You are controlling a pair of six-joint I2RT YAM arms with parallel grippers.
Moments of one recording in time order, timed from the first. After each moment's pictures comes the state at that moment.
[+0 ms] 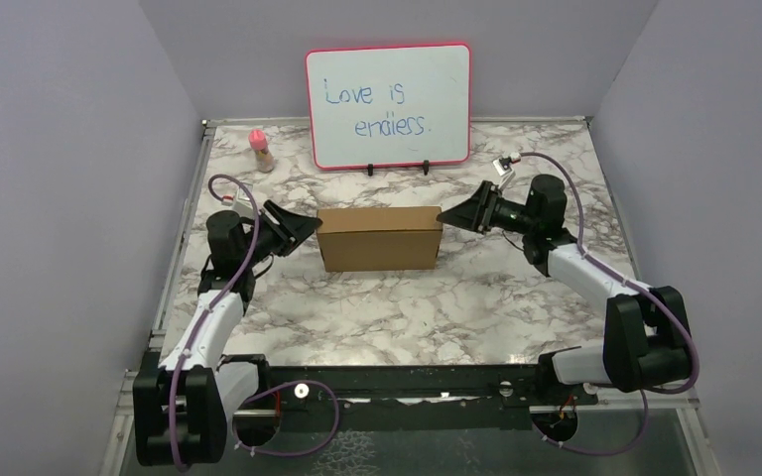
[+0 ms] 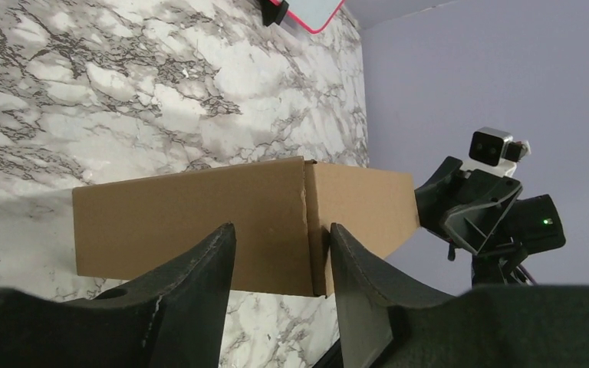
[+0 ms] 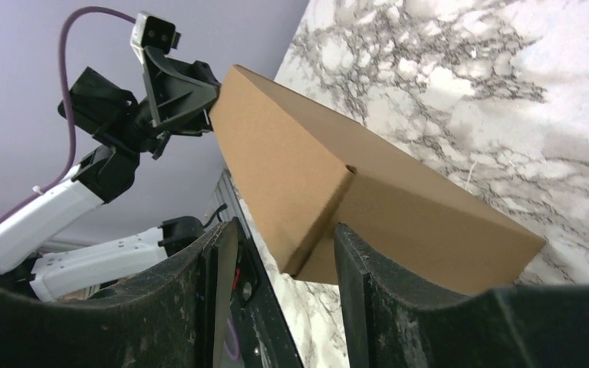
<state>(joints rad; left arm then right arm) 0.03 1.01 0.45 0.30 0.64 -0.97 0.19 1.35 0.68 0.46 -0.92 0.77</state>
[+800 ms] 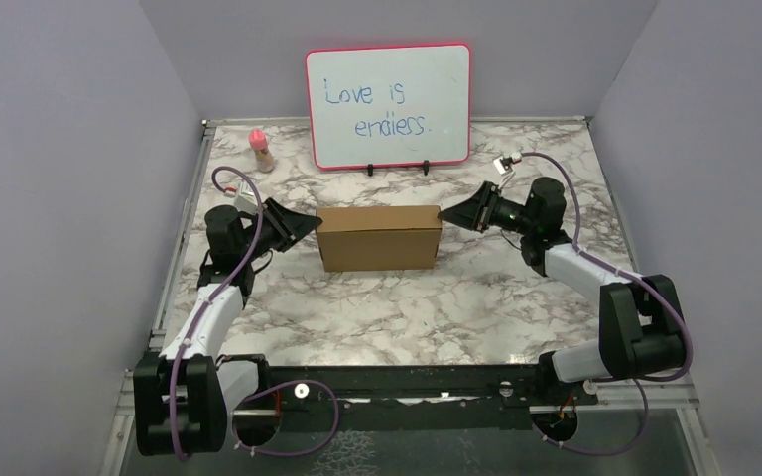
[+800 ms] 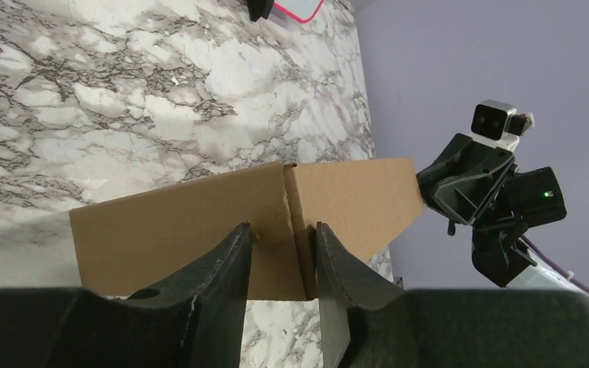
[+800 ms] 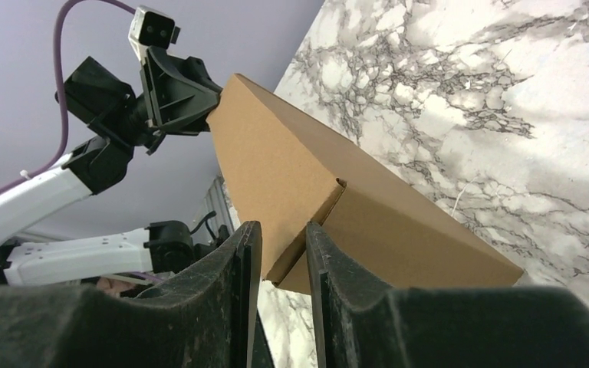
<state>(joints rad) 0.04 1.07 0.51 0.27 0.69 -0.87 0.19 1.42 0.67 0.60 -0.92 0.78</state>
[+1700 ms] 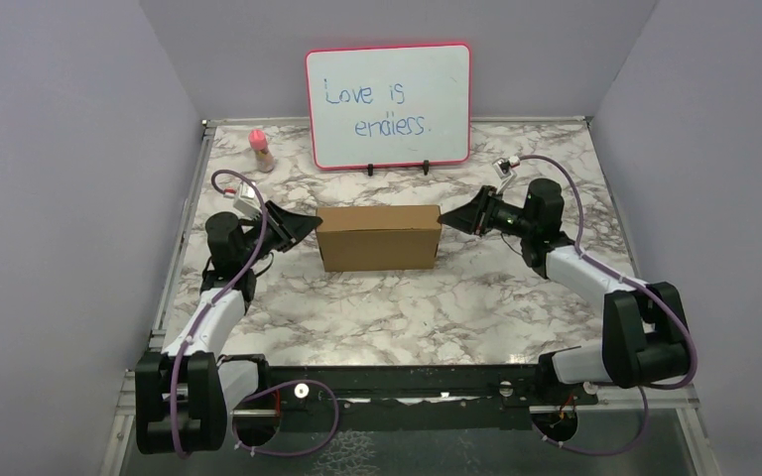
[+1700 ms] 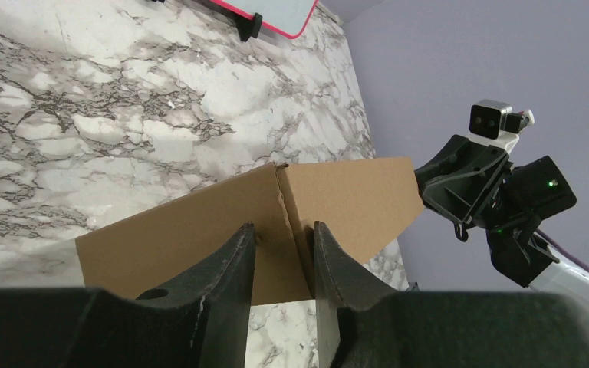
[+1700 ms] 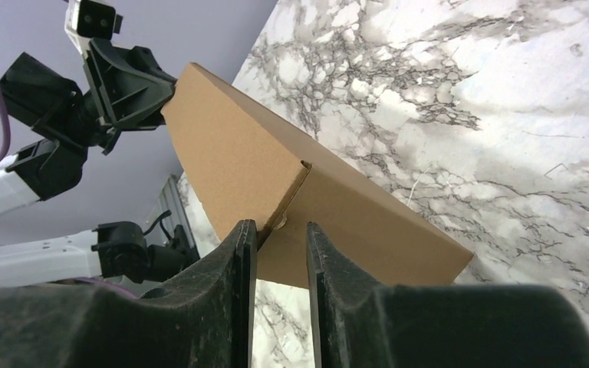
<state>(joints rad) 0.04 1.09 0.43 0.42 0.70 -0.85 0.19 1.40 0.65 0.48 -0.84 0.61</state>
